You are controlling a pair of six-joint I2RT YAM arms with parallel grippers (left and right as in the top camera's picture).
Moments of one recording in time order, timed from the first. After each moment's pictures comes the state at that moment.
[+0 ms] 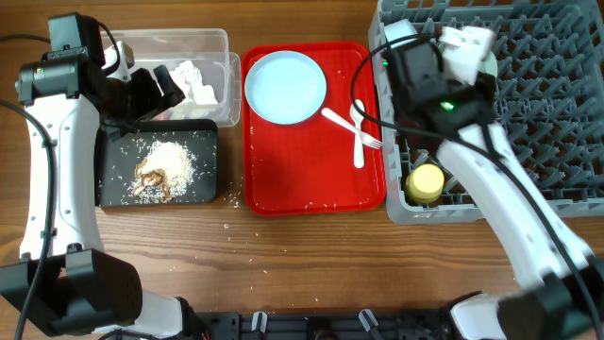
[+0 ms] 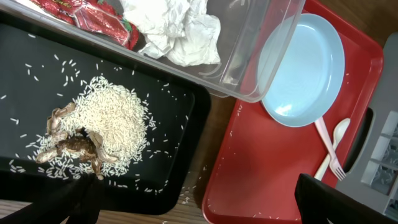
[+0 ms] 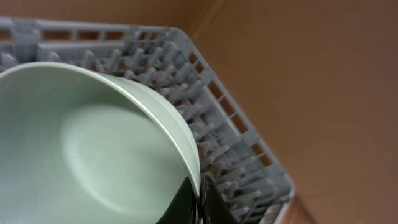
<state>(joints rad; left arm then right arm) 0.17 1.67 1.64 -1.19 0.26 -0.29 0.39 1.60 1.43 -0.90 1.16 0.36</state>
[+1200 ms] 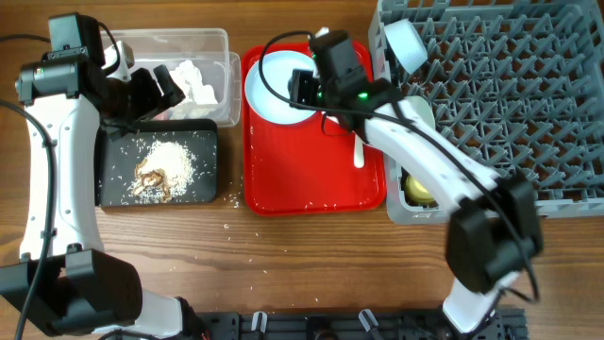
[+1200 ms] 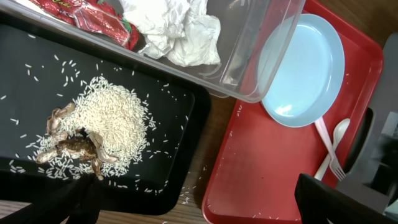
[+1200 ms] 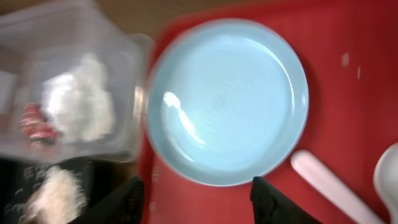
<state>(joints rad) 0.17 1.67 1.64 -1.19 0.26 -0.29 0.54 1.93 1.49 -0.41 -0.04 0.58</state>
